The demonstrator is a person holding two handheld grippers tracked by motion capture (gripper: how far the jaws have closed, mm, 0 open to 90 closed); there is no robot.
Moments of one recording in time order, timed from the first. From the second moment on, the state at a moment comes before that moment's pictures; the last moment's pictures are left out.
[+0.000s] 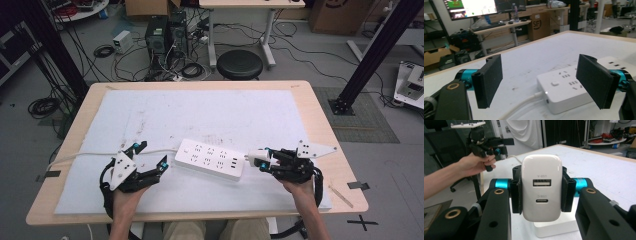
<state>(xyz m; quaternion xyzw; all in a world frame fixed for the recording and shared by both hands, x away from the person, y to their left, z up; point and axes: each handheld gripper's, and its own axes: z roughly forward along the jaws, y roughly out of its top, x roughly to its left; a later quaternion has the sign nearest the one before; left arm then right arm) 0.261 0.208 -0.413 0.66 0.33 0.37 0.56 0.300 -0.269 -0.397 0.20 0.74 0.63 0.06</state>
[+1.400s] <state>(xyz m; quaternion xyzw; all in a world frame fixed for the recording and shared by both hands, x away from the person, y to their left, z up) 0.266 0.279 -0.441 0.60 0.44 0.40 0.53 0.382 -0.190 -0.355 0.16 0.92 0.36 0.02</state>
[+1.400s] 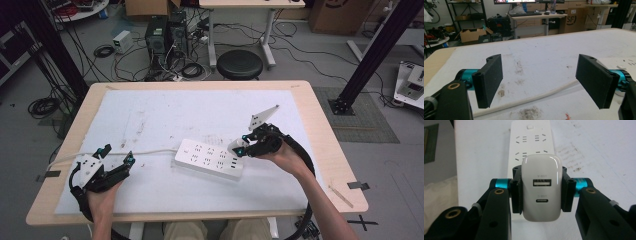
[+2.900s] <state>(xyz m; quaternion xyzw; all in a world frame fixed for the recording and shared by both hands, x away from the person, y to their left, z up) 0.252 0.284 -0.439 0.60 0.45 0.40 0.53 0.401 -0.114 -0.363 0.12 0.97 0.19 0.03</state>
